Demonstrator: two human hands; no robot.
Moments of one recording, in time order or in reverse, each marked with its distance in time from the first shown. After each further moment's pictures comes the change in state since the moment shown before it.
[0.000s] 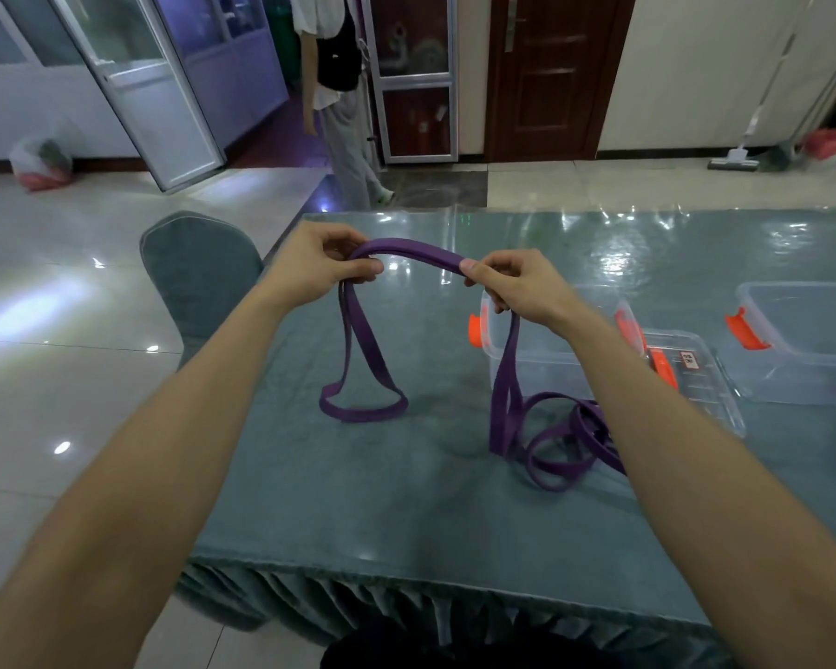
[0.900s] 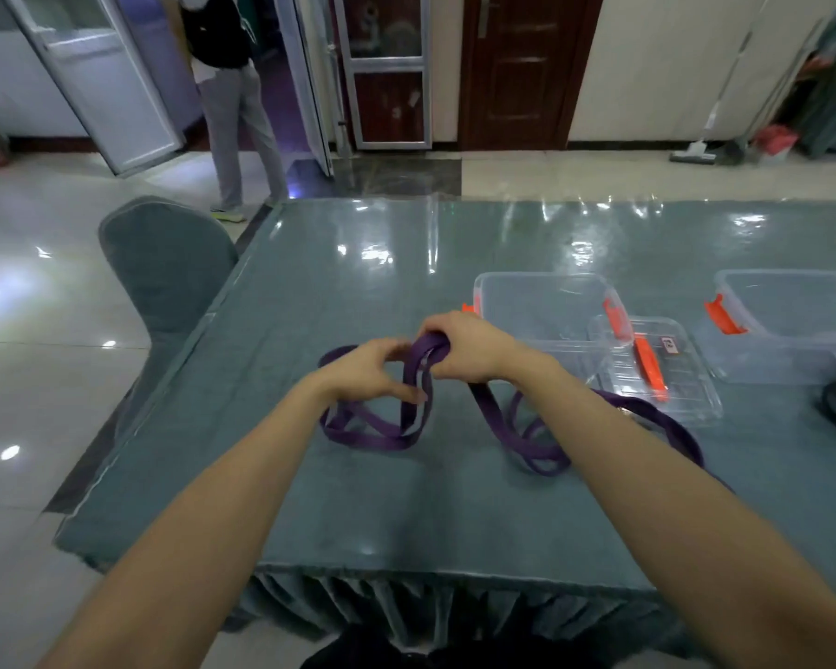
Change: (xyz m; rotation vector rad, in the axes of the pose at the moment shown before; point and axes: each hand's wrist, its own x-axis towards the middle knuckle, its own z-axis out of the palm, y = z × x) left_hand -0.064 -0.077 0.084 0.235 -0.523 -0.224; right_hand -0.019 0.014 0.090 -0.563 -0.316 -0.051
